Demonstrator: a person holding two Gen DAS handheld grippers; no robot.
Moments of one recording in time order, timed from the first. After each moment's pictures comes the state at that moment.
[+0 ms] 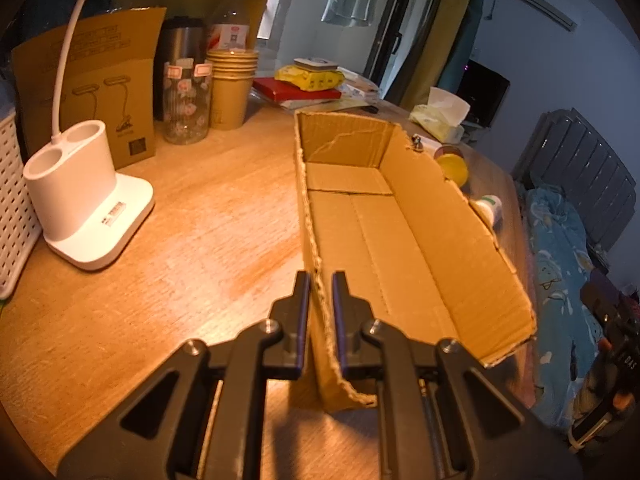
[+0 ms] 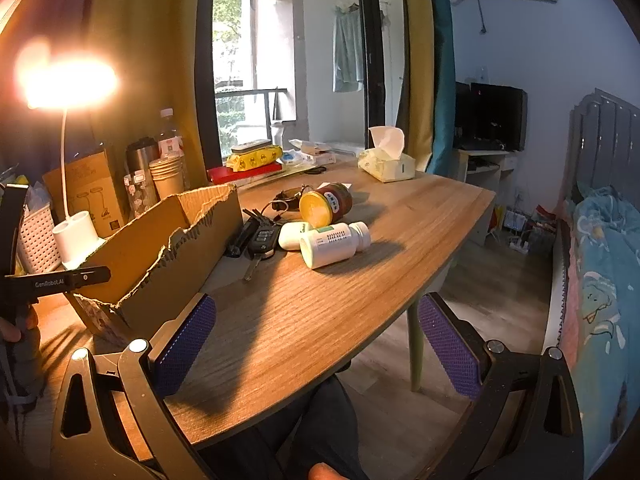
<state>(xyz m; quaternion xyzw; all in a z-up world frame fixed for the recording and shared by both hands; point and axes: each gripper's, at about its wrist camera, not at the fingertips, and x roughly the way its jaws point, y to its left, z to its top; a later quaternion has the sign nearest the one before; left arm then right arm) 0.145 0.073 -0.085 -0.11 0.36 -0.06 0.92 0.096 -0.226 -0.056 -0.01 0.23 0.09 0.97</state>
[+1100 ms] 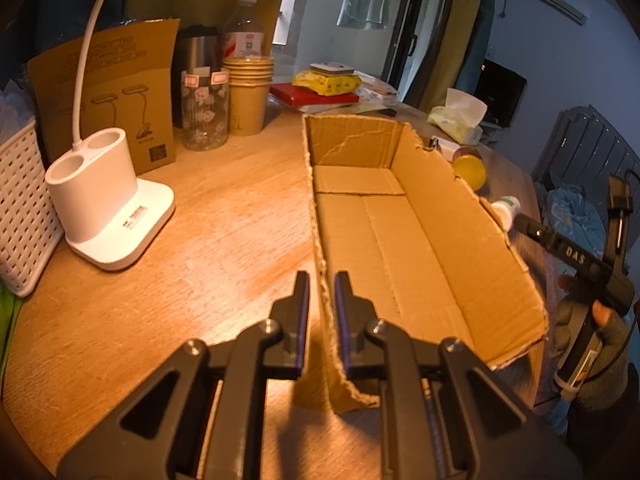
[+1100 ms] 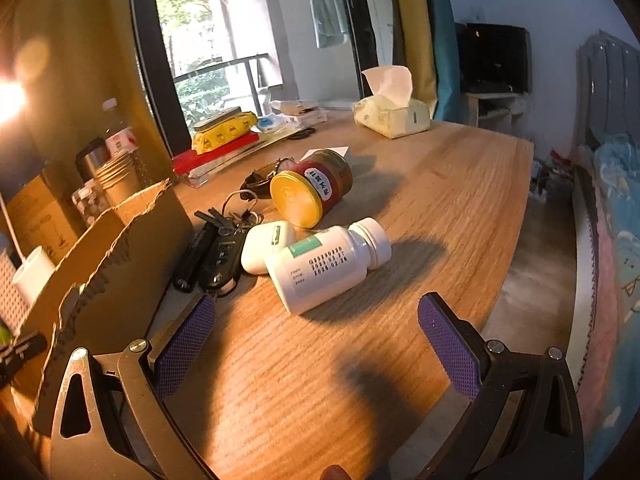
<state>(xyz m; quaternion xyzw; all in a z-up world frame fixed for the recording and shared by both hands) 0.140 0.066 -0.082 -0.09 0.35 -0.01 0.93 0.231 -0.227 -0.089 0.05 0.32 0.09 0.94</state>
